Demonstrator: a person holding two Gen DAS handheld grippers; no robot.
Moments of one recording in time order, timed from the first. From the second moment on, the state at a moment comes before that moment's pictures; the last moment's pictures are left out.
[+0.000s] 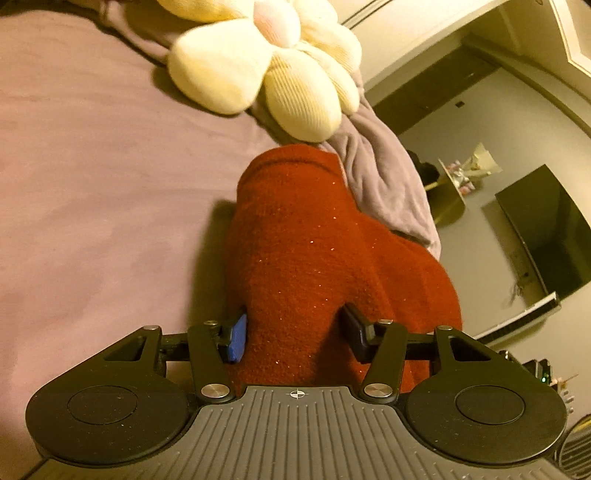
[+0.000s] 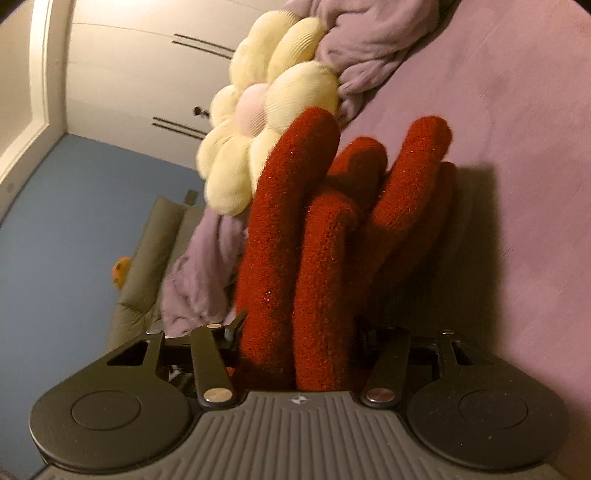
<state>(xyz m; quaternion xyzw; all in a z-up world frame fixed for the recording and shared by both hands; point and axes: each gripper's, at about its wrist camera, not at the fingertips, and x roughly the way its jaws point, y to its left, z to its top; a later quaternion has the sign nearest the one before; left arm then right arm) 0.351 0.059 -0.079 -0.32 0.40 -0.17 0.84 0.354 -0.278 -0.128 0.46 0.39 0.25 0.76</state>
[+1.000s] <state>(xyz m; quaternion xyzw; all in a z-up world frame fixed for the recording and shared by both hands) 0.418 -0.002 -0.078 -0.11 0.48 -0.01 0.87 0.408 -0.152 -0.086 0.14 0.49 0.06 0.86</state>
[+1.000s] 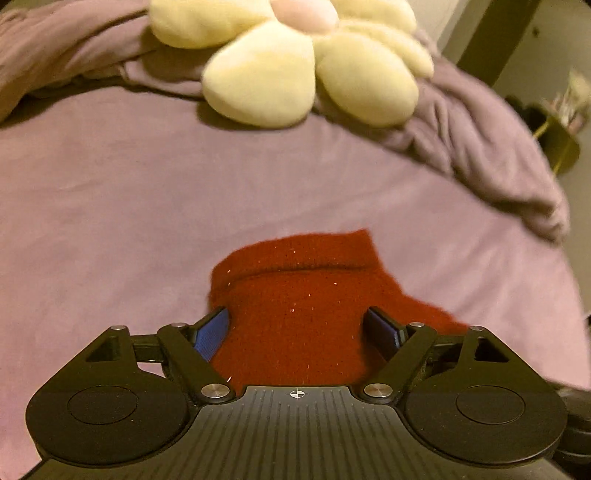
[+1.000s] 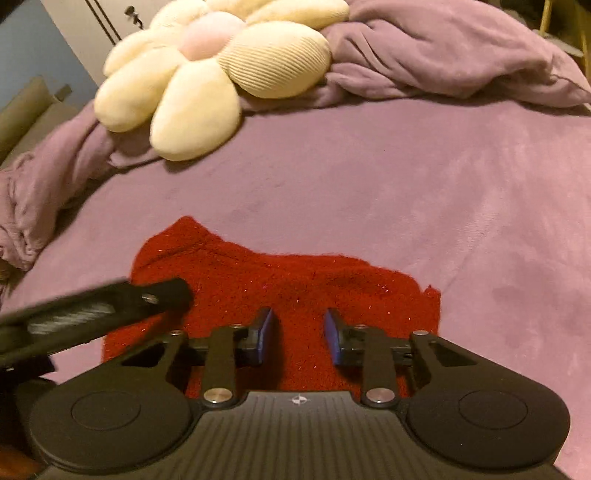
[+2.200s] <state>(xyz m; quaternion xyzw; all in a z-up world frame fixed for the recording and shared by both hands) 0.266 0.014 -0.066 -0.16 0.45 0.00 0.88 0.274 -0.175 -0.072 0.11 0.40 0.07 0.91</state>
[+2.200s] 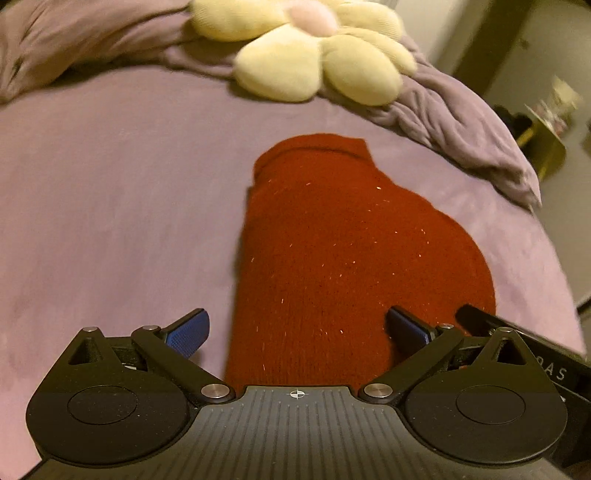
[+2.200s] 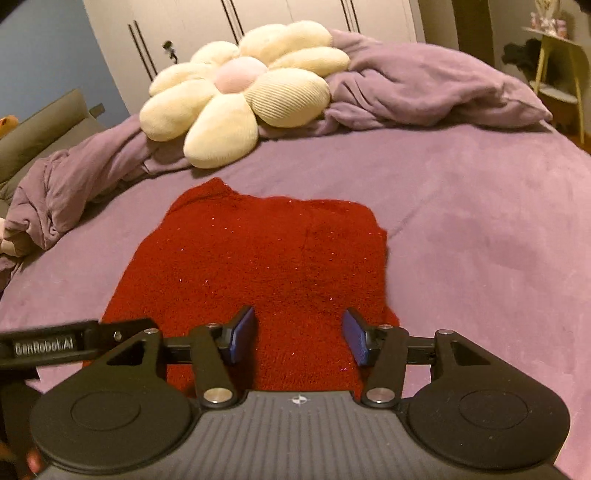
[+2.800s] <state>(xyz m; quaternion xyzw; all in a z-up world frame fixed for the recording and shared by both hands) 0.210 0.003 -0.057 -0.09 0.46 0.02 0.89 0.211 -0.179 -0.075 0.07 0.45 0.06 0.89</state>
